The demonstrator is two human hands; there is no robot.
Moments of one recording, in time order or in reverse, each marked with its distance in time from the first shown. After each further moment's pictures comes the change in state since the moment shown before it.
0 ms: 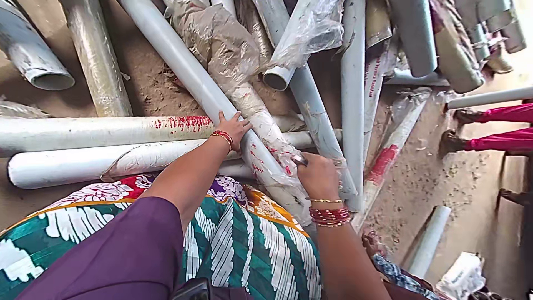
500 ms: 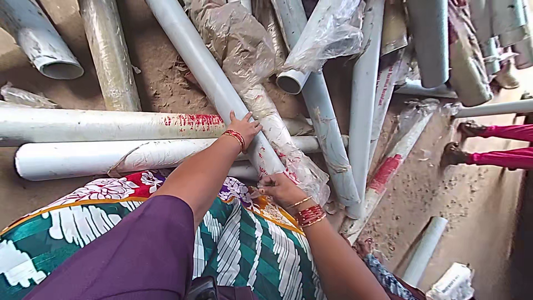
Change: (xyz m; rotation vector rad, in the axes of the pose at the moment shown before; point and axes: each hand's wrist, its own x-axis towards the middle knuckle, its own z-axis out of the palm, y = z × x) left_hand 0.000 -0.005 -0.005 -0.001 -0.002 0.013; right_hand 0.005 -0.021 0.064 0.451 -0.745 -0.305
